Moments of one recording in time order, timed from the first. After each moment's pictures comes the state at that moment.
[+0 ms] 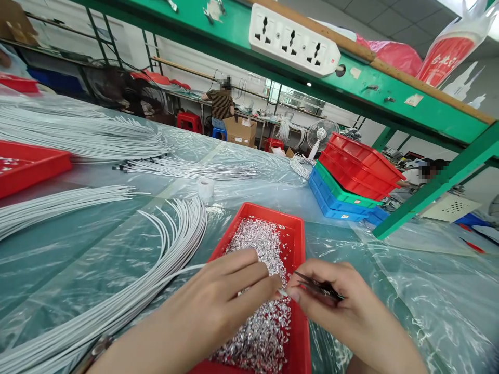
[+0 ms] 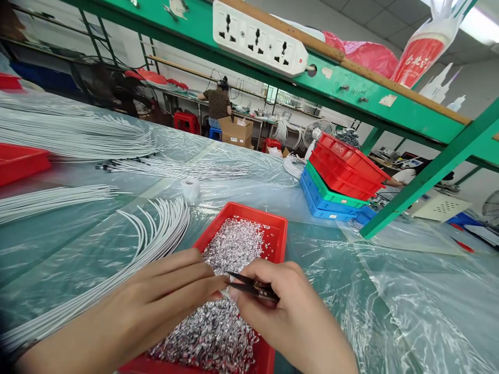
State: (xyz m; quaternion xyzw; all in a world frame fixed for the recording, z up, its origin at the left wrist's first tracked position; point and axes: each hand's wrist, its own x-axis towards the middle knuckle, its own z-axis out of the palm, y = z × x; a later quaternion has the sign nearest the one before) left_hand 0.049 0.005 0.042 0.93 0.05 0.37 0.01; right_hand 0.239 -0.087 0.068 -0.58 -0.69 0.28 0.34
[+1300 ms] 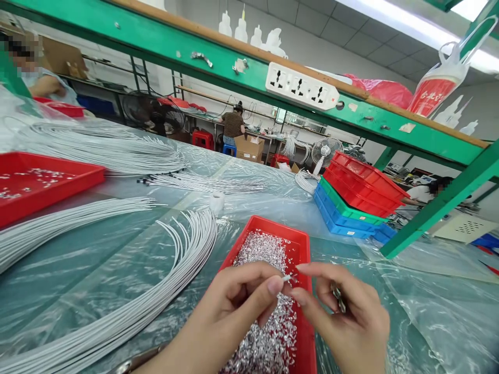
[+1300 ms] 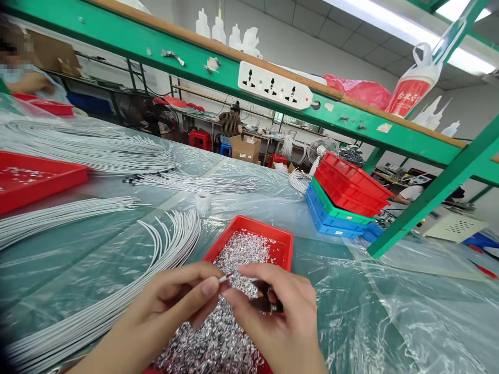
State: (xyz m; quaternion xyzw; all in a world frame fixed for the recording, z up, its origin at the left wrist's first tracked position) left_hand 0.055 -0.017 0.050 0.69 0.21 0.35 0.60; right_hand 0.216 -0.082 0.052 -0.50 -0.67 -0.02 0.54
